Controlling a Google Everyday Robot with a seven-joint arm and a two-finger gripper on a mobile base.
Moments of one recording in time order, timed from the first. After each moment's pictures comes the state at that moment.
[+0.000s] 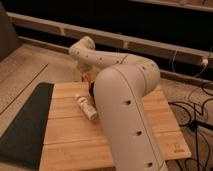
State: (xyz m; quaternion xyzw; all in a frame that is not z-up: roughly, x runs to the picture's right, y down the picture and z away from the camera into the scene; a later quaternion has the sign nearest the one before) arm -0.085 -0.087 0.927 -0.17 0.07 0.49 0.85
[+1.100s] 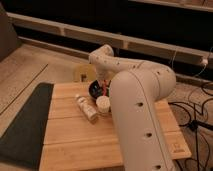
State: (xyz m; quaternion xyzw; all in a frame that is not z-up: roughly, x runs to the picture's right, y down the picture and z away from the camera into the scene) arm 0.004 -0.032 0.933 -0.21 0.18 0.57 0.77
